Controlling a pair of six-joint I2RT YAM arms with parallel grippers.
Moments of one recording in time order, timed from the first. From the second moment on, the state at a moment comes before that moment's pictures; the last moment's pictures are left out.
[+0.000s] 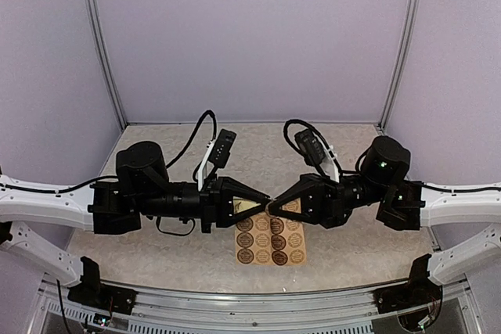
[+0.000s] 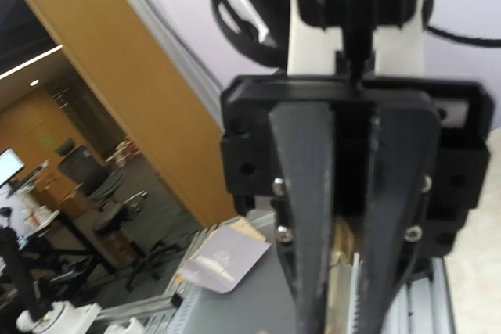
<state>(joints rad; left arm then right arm) -1.21 1.25 0.84 0.43 0.36 -0.51 1.06 1.17 0.72 0.60 -0.79 0.66</state>
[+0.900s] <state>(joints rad) -1.26 1.10 0.87 0.21 0.16 -0.55 1.04 1.11 0.71 0.48 -0.60 0.63</state>
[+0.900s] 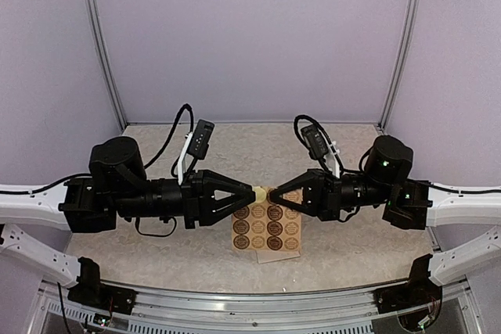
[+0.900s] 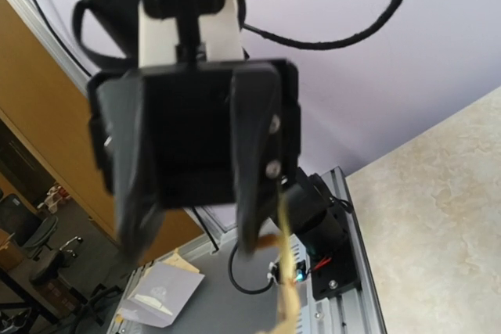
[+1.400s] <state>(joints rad) -1.27 1.20 0.93 0.15 0.12 -0.57 1.04 1.12 0.70 0.51 -0.65 0.63</state>
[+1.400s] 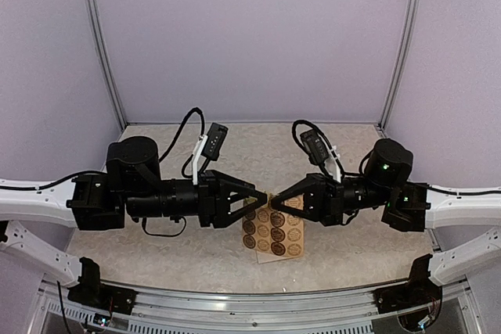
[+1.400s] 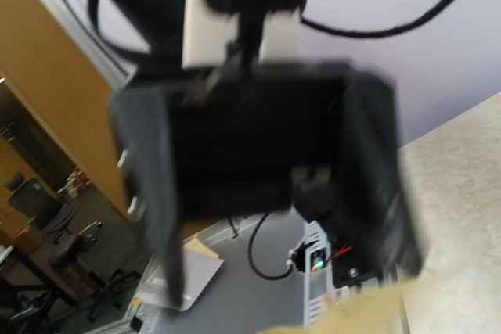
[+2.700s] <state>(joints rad) -1.30 1.17 0.99 0.10 0.38 -0.45 1.04 1.14 0.68 0.81 -0.95 0.80</state>
